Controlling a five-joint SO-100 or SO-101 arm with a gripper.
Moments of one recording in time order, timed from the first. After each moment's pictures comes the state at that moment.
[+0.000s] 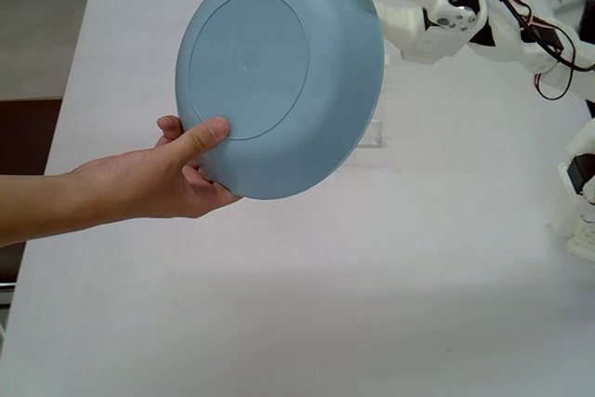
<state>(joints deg) -11.0 111.7 73.1 4.7 -18.0</state>
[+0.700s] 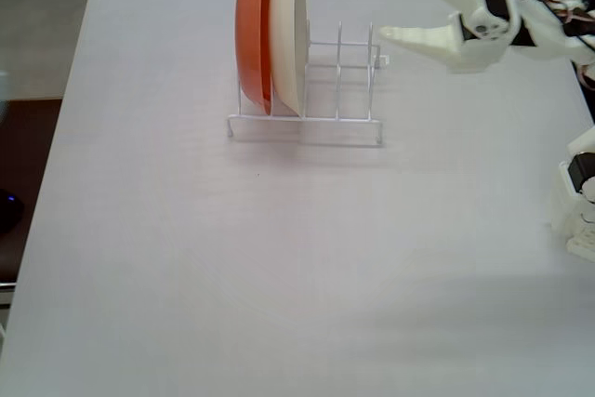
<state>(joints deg) -8.1 133.1 90.9 24.2 -12.8</state>
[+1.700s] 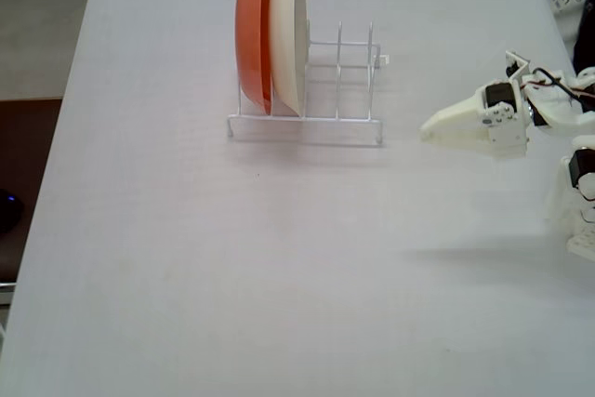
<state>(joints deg) 0.2 176.8 153.3 29.5 7.1</state>
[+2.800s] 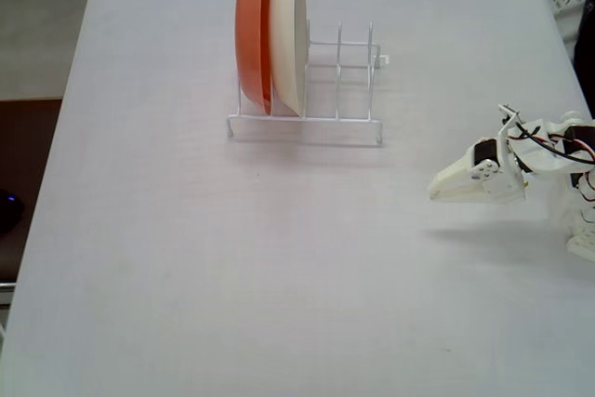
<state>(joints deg) 0.7 188.3 179.8 32.4 7.7</state>
